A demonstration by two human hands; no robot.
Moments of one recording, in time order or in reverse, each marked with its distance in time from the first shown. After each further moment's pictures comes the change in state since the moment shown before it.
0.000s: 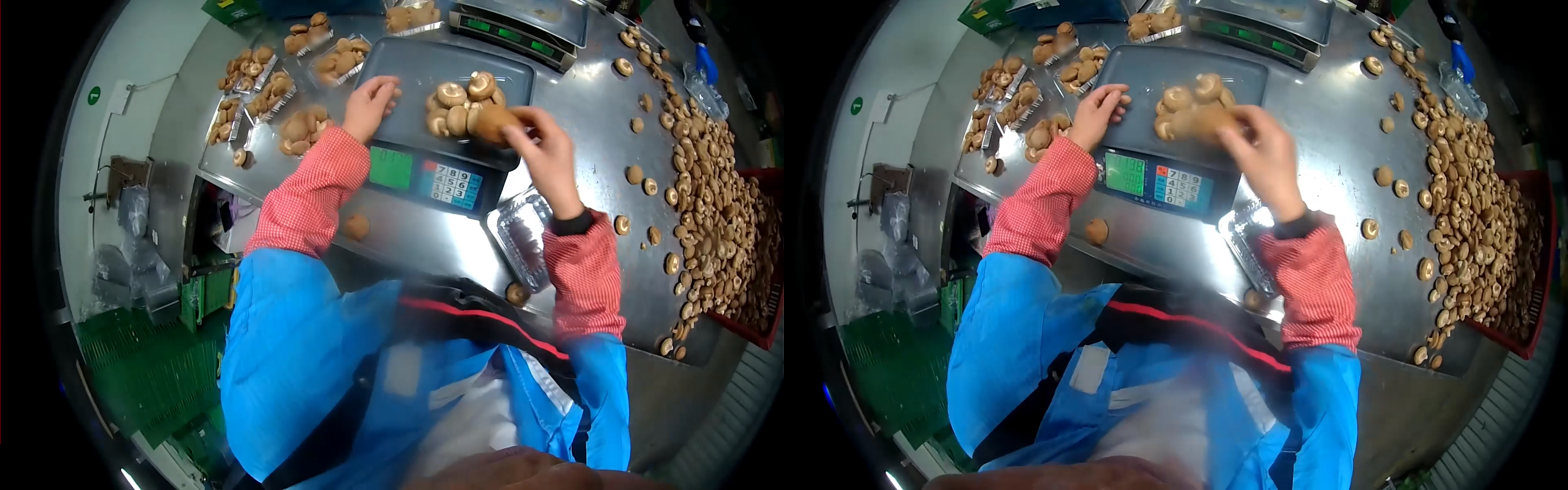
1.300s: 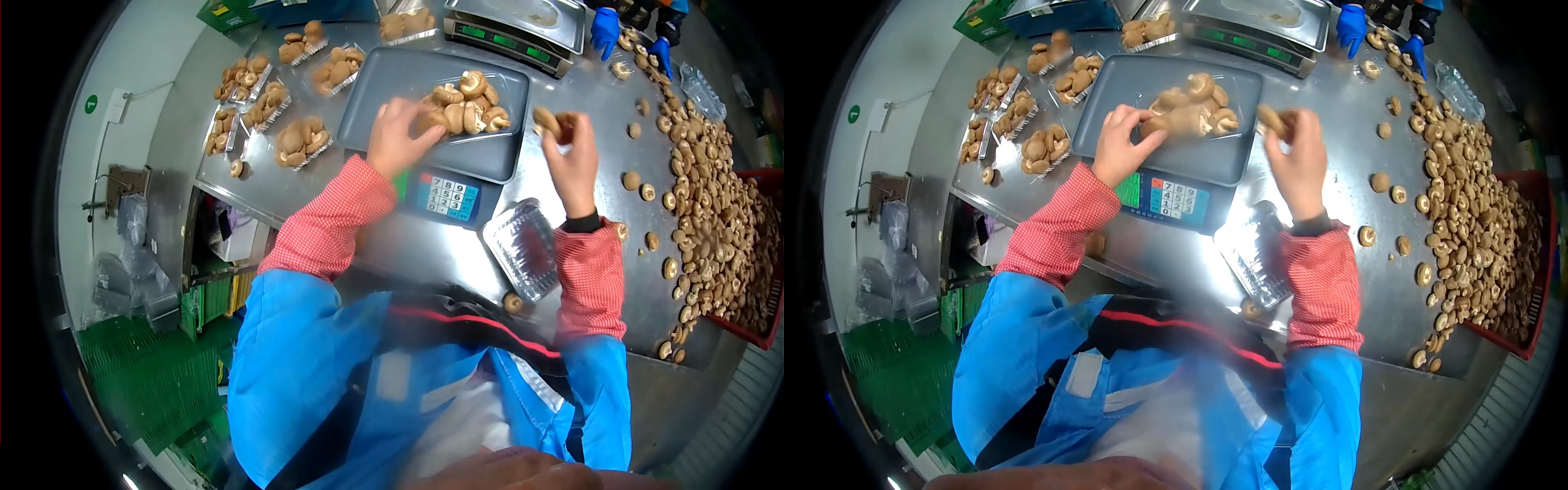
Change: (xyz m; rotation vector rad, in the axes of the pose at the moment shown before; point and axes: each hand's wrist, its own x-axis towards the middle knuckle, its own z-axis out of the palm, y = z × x) left_hand -0.036 0.025 0.056 0.685 0.074 0.508; right_hand 0.013 0.033 -0.032 -0.350 0.286 -0.159
